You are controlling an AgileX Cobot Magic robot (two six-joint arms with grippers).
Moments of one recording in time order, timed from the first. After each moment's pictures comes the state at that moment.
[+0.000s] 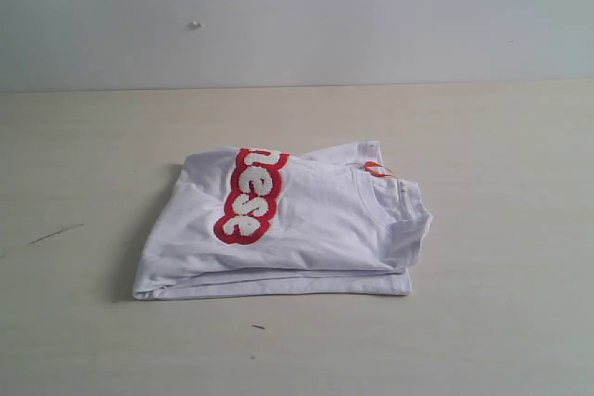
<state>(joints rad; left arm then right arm) -0.26 0.16 -0.62 -0.79 0.02 0.73 0.28 0.19 -0.54 0.39 0.00 -0.31</state>
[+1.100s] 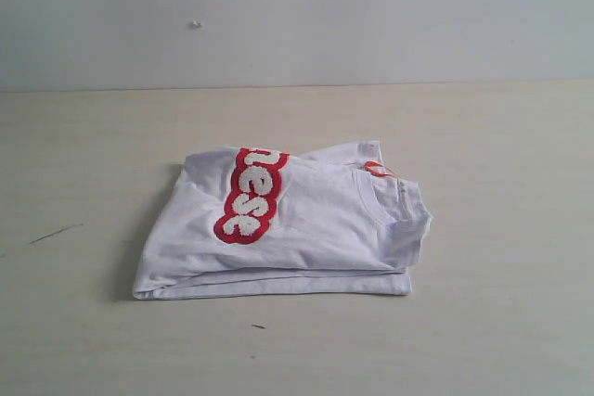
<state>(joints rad) -0.26 0.00 -0.54 -0.80 0.13 0.73 0.28 0.00 -0.41 0.39 0.13 -0.27</state>
